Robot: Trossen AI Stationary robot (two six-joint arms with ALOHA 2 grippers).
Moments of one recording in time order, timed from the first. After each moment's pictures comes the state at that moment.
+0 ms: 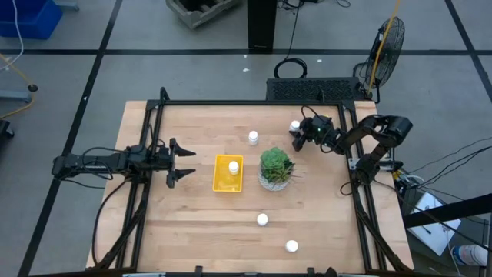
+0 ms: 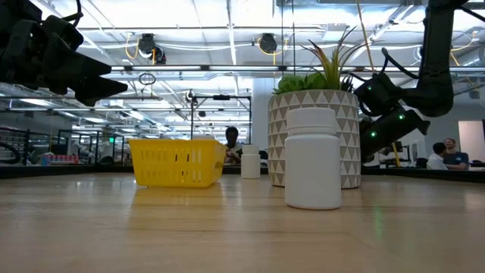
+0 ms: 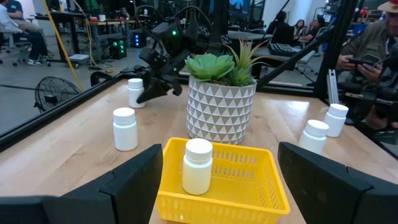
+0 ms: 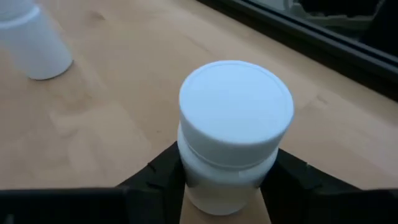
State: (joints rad) left arm 0.03 0.12 0.01 0.03 -0.01 -0.09; right arm -0.71 1.66 0.24 0.91 -0.05 0.02
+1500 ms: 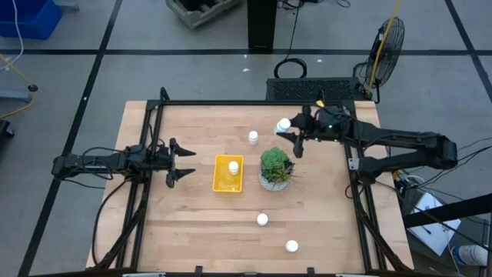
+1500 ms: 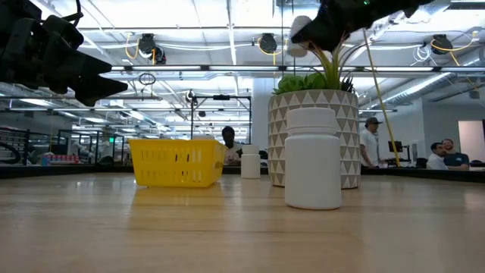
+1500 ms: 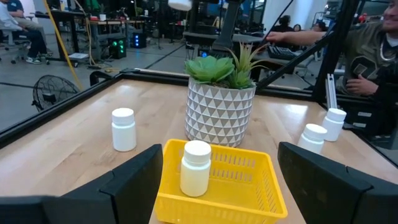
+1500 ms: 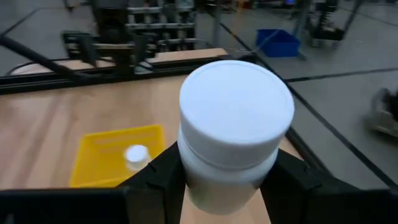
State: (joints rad) left arm 0.03 0.12 0.01 0.04 -0.01 -0.11; right arm -0.25 1.06 0.83 -0.09 0.00 -0.02
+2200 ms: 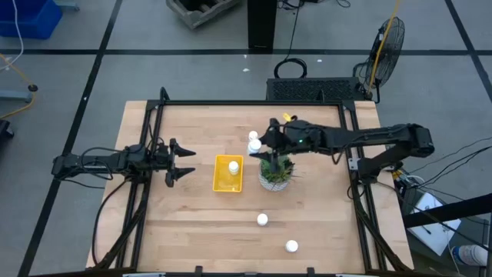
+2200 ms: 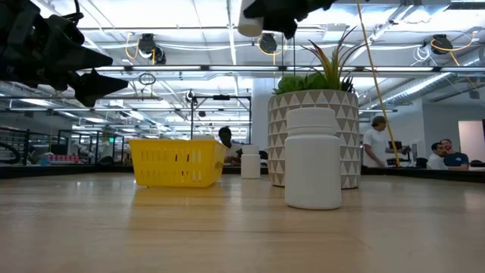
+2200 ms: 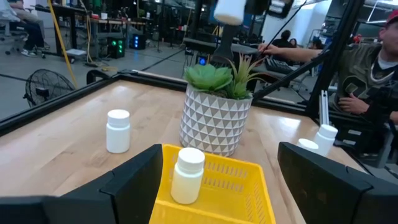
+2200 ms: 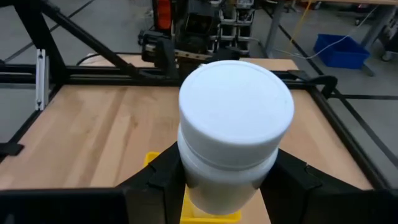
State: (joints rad) left arm 0.03 0.12 0.01 0.07 -0.01 -0.19; right arm -0.04 1.40 1.10 -0.05 -0.01 -0.03
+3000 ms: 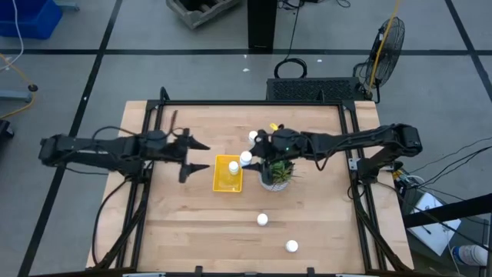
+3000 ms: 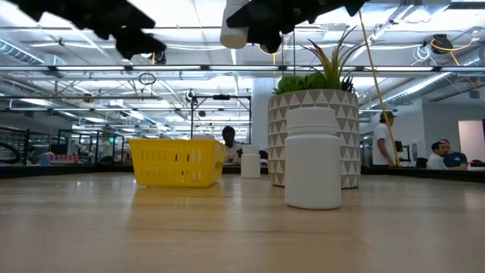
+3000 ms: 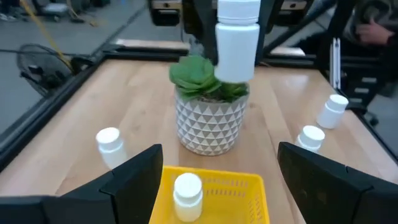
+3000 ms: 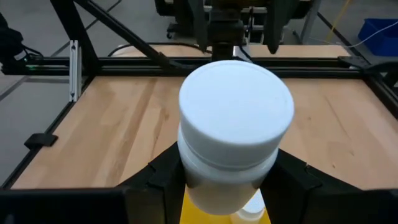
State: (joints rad) left arm 0.03 0.79 0.58 -0.11 0.03 -0.04; right arm -0.01 1.53 1.10 0.04 -0.11 0.01
